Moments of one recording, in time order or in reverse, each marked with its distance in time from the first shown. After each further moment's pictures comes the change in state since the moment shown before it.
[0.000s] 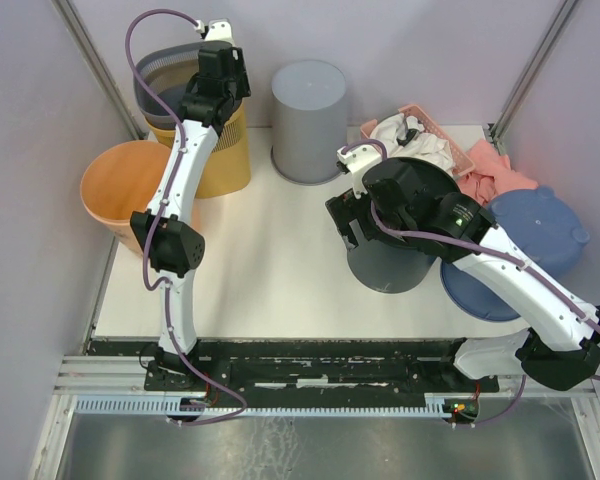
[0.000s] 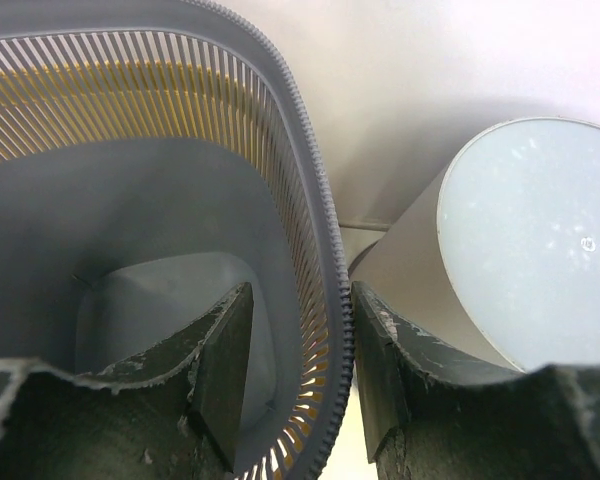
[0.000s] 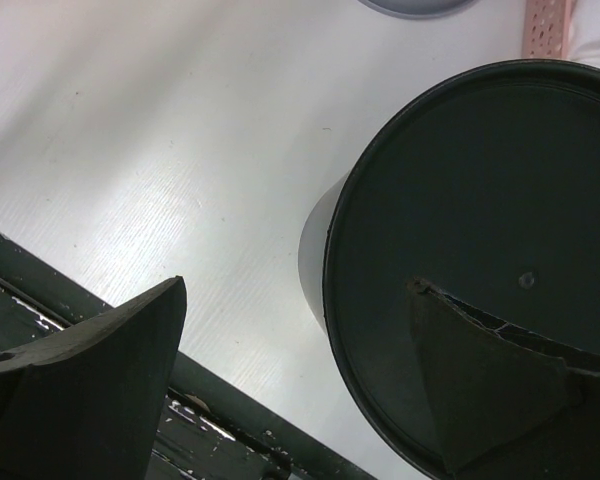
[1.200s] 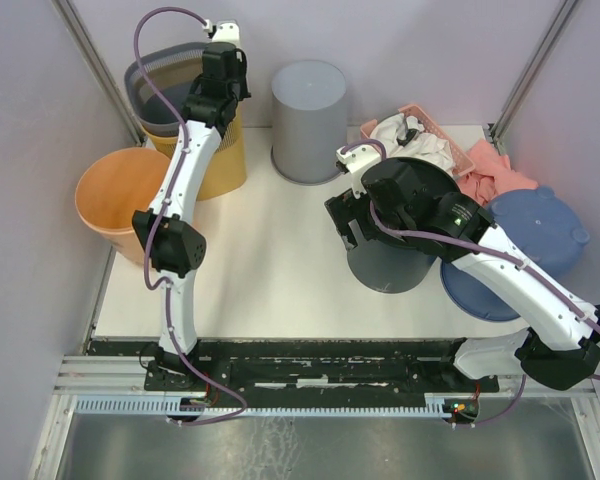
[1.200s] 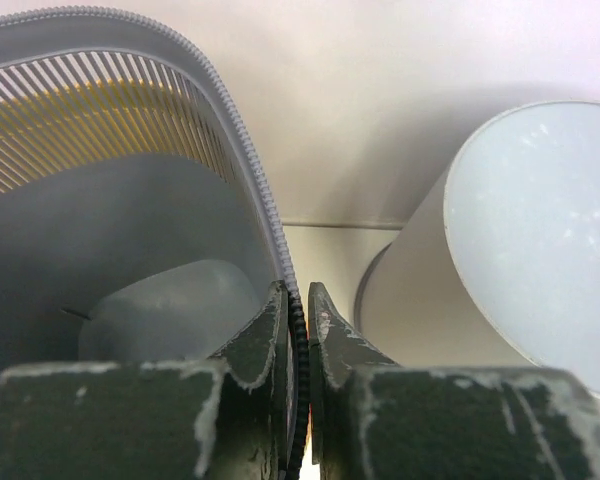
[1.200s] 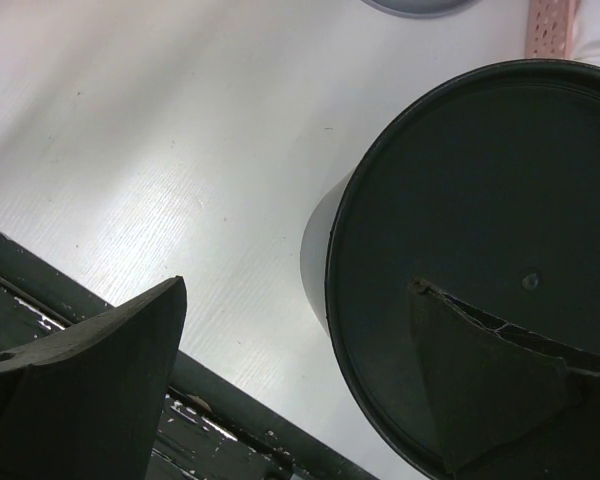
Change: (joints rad) left arm -0.012 0.005 -0.016 0.026 -0.007 0.075; right arm 0.000 0.004 0.000 0.002 -0.003 0.005
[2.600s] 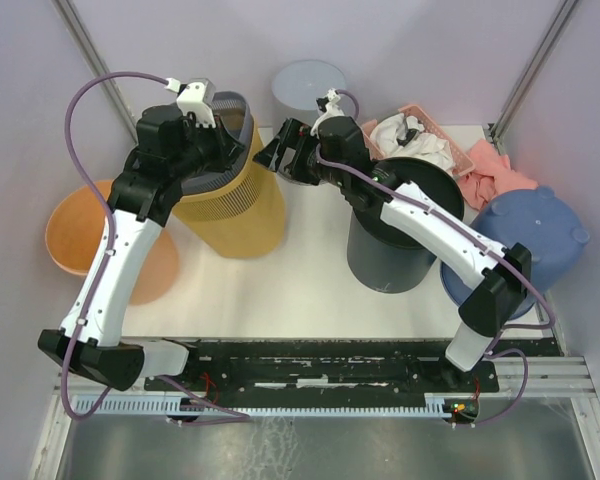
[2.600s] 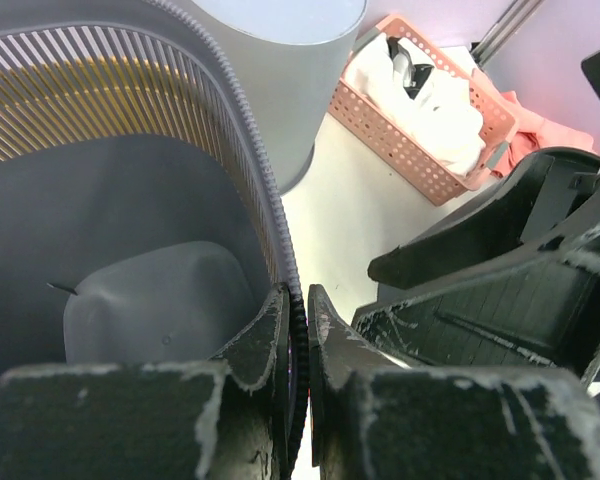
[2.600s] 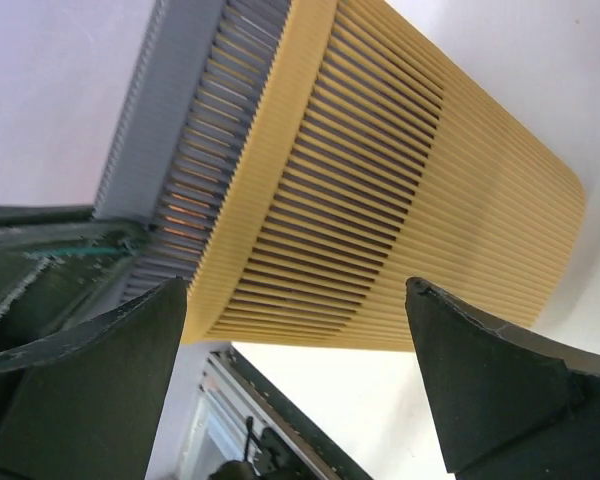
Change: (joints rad) left arm -0.032 -0.862 -0.836 -0.051 0.503 -0.151; right arm -0.121 0.396 0.092 0.702 -0.297 0.705
